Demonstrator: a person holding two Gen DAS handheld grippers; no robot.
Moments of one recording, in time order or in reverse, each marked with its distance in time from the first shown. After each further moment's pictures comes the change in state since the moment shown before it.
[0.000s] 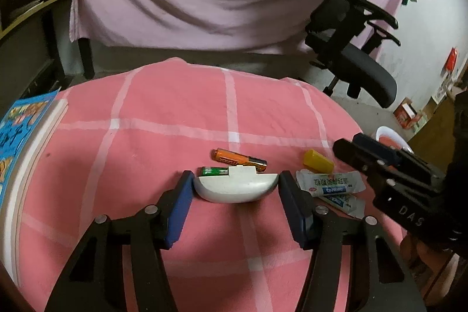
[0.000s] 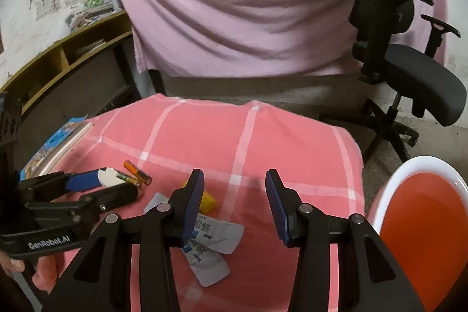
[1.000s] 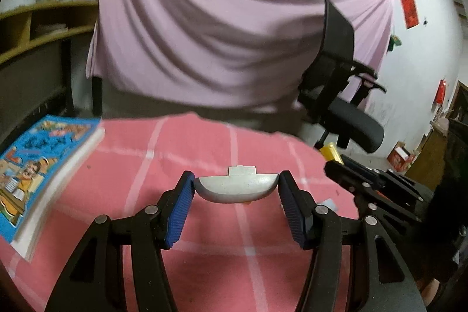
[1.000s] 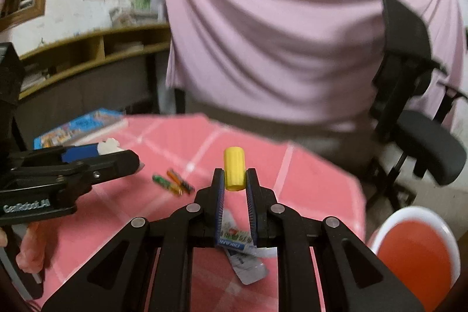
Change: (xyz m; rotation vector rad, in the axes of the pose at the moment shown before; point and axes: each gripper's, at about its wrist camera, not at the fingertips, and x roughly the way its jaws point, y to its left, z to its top) left arm -0.075 0.004 -0.025 -0.016 -0.340 -0.024; right arm -0.052 0.043 -0.020 -0.224 -0.291 -0.013
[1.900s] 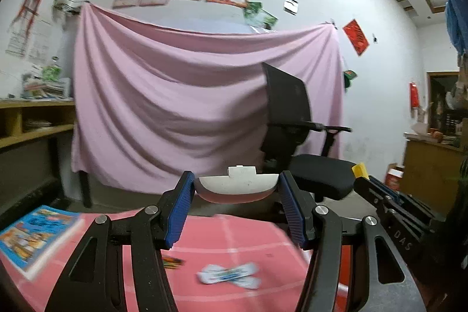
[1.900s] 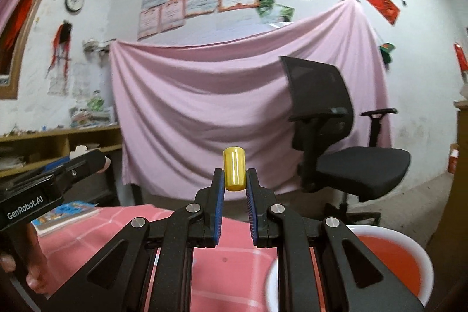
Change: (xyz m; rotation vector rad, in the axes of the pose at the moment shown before) left arm -0.060 -0.127 0.002 0.217 -0.386 -0.069; right arm -0.126 -0.075 -0.017 0.227 -0.395 -0.255
